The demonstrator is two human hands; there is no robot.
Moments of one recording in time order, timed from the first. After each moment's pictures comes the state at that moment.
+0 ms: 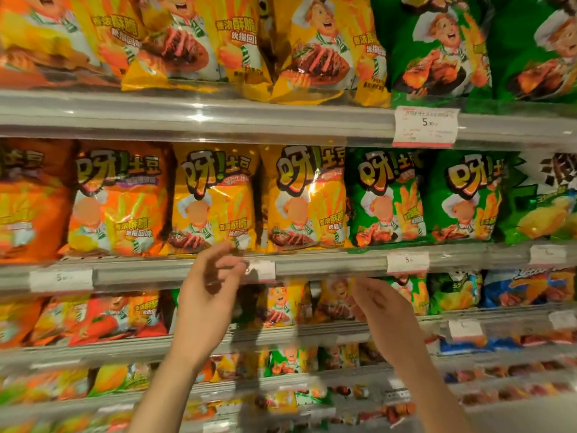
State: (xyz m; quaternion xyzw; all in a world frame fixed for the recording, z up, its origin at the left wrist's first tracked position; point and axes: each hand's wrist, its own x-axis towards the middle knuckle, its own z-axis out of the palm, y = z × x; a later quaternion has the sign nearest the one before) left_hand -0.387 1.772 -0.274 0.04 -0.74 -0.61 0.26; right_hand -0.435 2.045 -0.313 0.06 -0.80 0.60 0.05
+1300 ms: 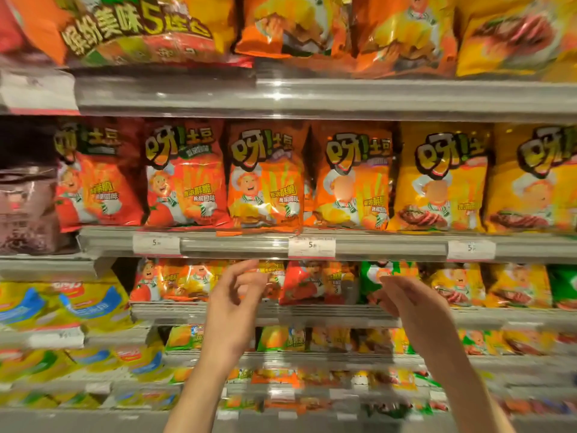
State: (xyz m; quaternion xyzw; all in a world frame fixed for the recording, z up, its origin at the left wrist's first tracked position) left_hand -0.259 1.451 -0.305 0.11 -0.71 -0.65 0.24; right_hand -0.348 1.724 -0.333 0.03 -0.79 0.62 0.03
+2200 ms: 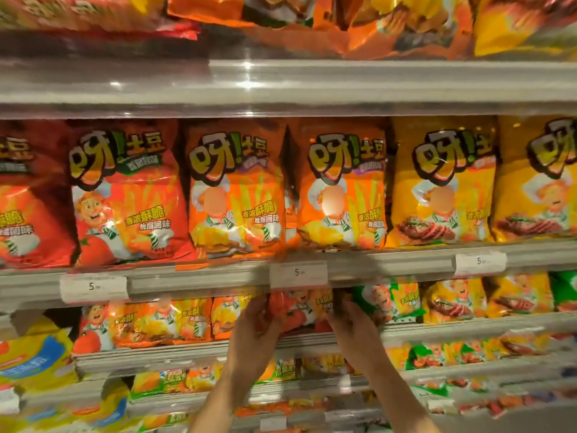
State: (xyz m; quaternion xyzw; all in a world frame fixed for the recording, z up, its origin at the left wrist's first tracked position) left_hand -0.360 1.455 -0.405 0.11 -0.79 -0.60 0.09; right_hand -0.409 1.652 -0.411 0.01 -0.88 0.48 -0.05
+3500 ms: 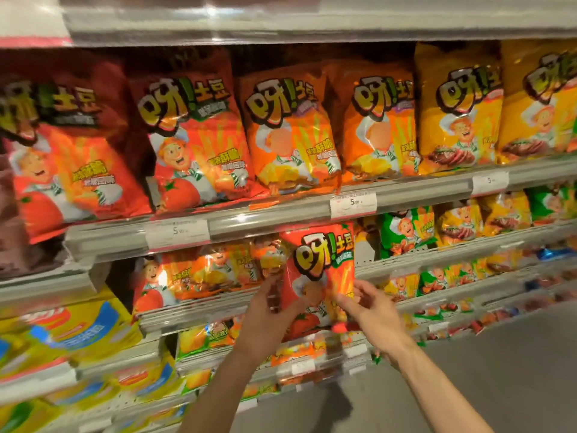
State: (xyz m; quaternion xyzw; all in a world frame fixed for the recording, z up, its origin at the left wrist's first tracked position) left_hand -0.276 1.356 -0.419 0.04 -0.76 -0.65 -0.02; right_hand -0.288 1.572 -0.423 -0.04 -0.77 0.63 -0.05
